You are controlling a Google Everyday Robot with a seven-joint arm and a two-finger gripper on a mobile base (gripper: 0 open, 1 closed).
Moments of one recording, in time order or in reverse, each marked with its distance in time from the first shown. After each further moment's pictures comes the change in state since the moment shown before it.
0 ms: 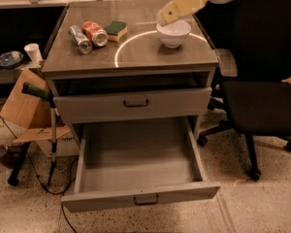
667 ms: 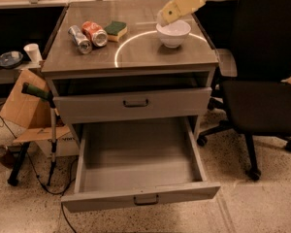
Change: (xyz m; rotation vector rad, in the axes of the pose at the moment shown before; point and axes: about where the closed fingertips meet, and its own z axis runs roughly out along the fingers) arm 0.002 -0.004 -0.003 -0.003 0.026 -0.019
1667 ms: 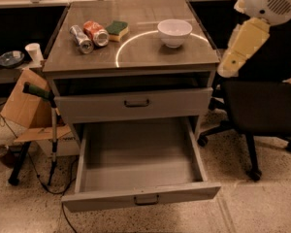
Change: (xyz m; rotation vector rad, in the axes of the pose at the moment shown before) arm 0.110 0.016 -0.071 -0.073 0.384 -0.400
